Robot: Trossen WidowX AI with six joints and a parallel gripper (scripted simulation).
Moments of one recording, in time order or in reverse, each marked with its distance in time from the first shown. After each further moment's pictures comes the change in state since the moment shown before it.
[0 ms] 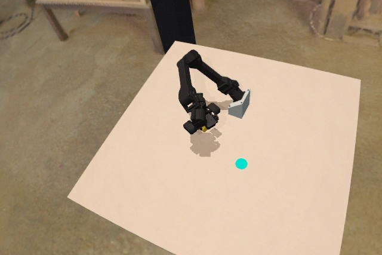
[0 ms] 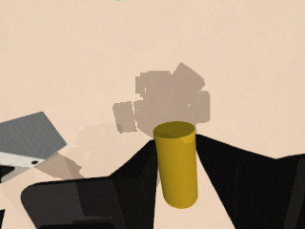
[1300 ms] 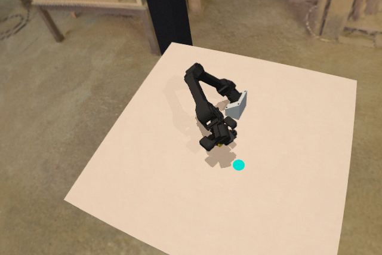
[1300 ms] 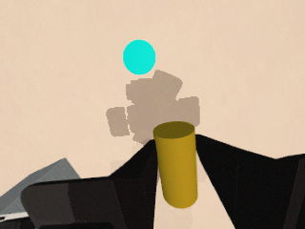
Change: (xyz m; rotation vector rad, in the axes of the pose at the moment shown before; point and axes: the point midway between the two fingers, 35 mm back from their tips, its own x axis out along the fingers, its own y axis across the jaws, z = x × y) arm -0.006 0.008 0.122 -0.029 -0.001 0.001
